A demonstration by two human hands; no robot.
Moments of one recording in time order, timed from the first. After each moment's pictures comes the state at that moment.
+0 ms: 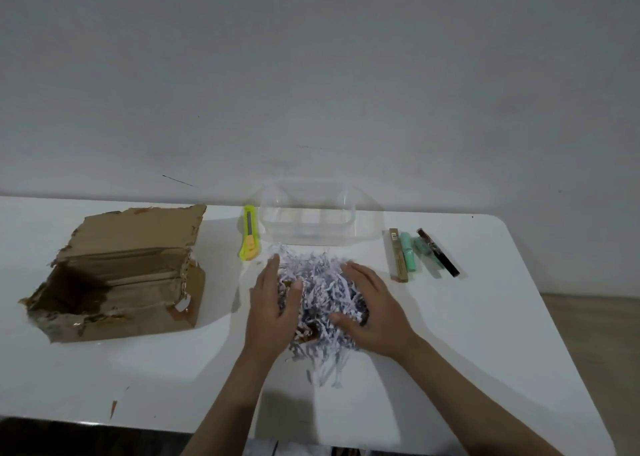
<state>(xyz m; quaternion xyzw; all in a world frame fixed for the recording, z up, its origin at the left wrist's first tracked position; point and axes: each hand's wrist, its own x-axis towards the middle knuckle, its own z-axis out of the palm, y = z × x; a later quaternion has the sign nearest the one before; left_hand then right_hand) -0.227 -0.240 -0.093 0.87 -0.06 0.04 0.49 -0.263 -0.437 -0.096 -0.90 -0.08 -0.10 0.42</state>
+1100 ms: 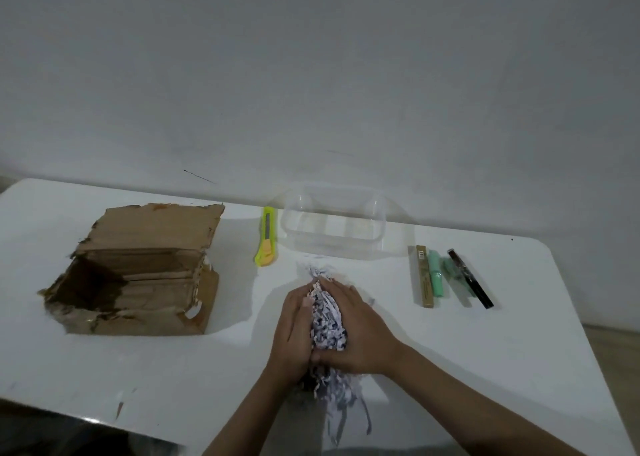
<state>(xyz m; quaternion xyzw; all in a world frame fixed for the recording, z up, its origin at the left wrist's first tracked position) -0.236 -0.262 -0.091 0.77 -0.04 0.00 0.64 -0.227 -0.402 -0.098 -0.89 -0.21 0.06 0.39</state>
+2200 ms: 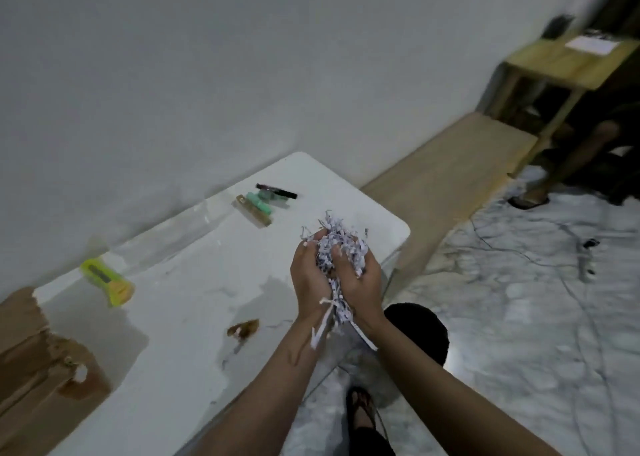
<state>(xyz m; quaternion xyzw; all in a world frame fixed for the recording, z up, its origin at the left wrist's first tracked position) -0.377 -0.351 -0.012 0.55 -0.11 -0.31 0.77 -0.434 -0.369 -0.023 -0.55 0.35 -0.45 0.61</state>
